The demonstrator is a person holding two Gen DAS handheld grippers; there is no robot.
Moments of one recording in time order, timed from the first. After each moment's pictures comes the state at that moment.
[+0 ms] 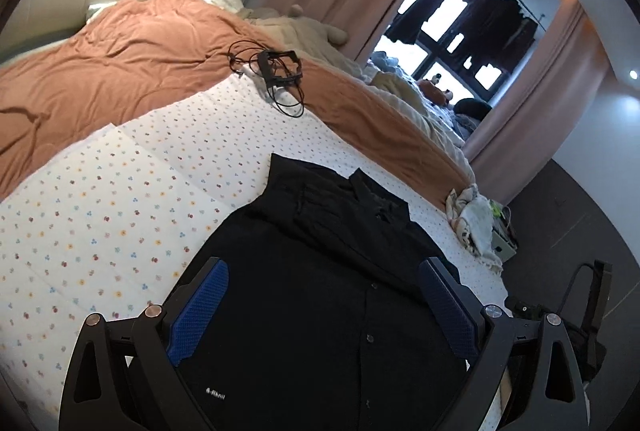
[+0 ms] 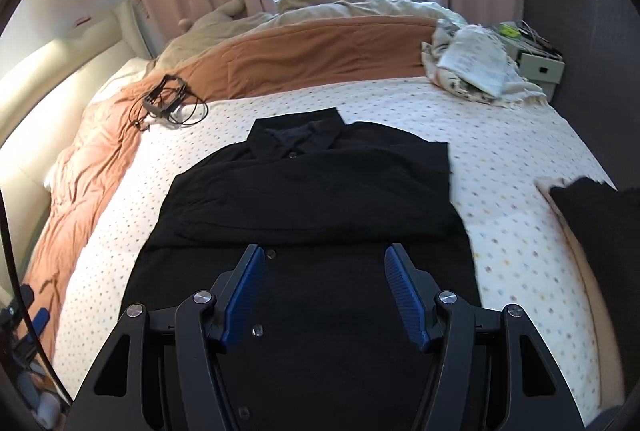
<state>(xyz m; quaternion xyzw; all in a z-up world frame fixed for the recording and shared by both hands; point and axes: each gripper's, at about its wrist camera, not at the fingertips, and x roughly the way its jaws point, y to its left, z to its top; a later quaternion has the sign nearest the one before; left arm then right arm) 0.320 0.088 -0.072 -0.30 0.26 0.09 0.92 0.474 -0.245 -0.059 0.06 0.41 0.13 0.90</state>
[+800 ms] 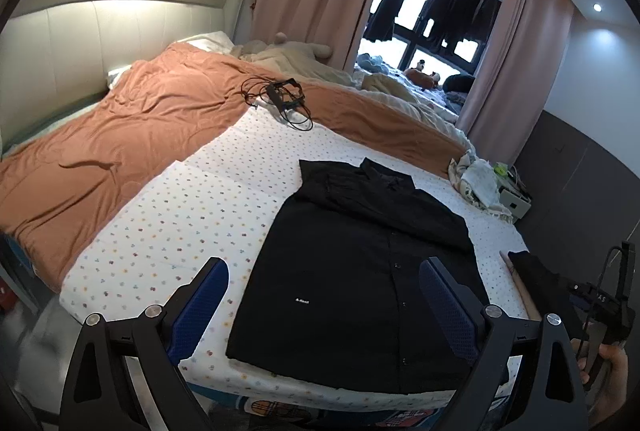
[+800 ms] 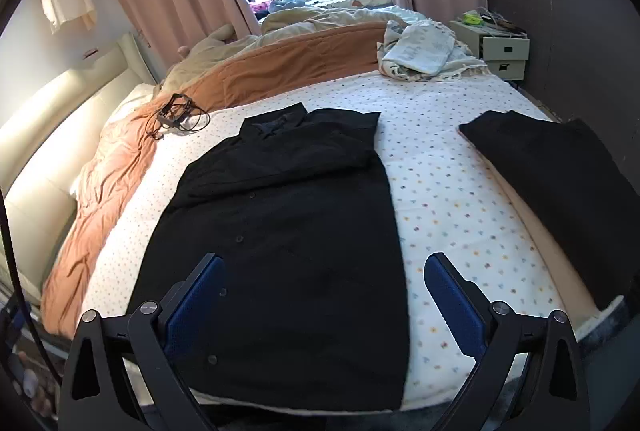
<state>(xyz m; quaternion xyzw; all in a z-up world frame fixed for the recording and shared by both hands) 0.151 0.061 -0.027 -0.18 0.26 0.10 0.94 0.321 -0.366 -0.048 0.10 0.38 0.12 0.91</state>
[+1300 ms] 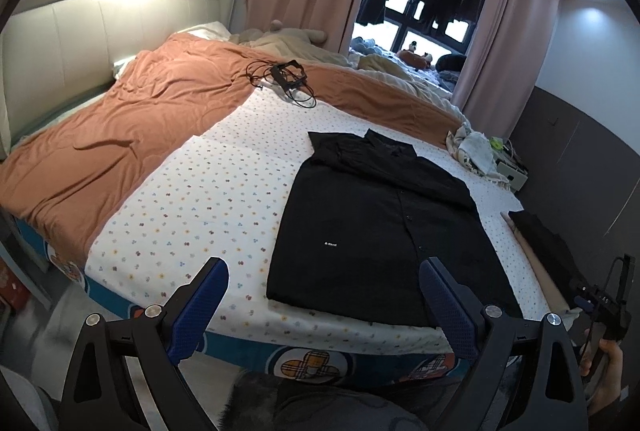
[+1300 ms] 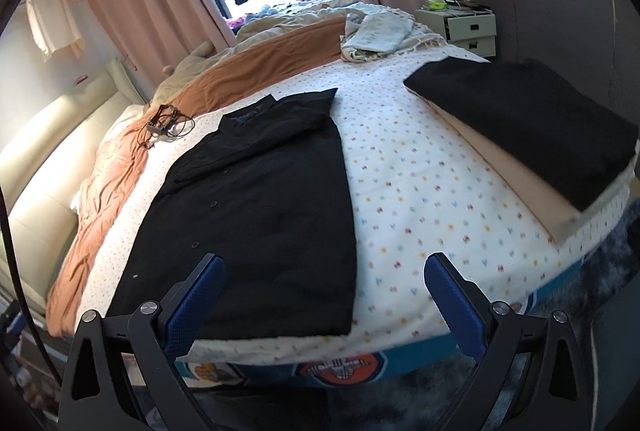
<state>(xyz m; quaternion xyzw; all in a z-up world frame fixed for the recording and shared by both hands) 0.083 0.073 -0.063 -0.16 0.28 0.09 0.94 0.234 -0.435 -0.120 0.17 0.37 0.11 0.91</state>
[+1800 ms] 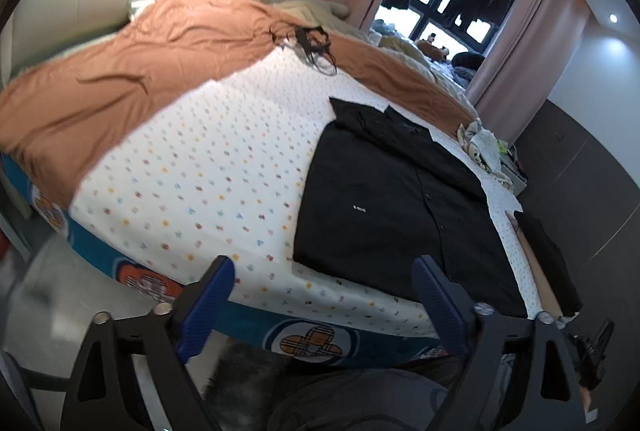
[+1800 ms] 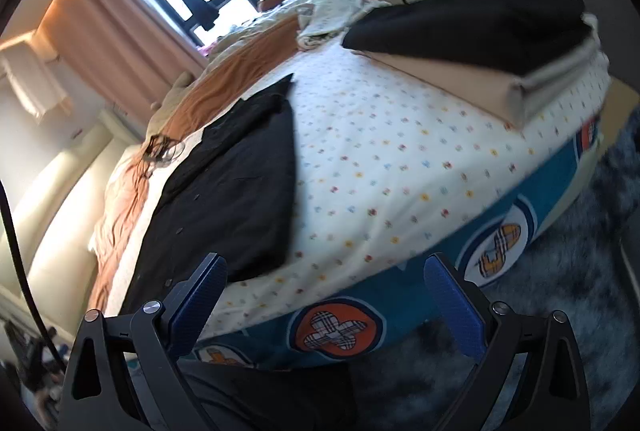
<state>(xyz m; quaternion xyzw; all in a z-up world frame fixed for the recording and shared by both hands) 0.088 0.119 -0.130 -0.24 0.32 0.07 0.91 0.183 -0.502 -0.214 0.29 0.37 0.08 0.88</state>
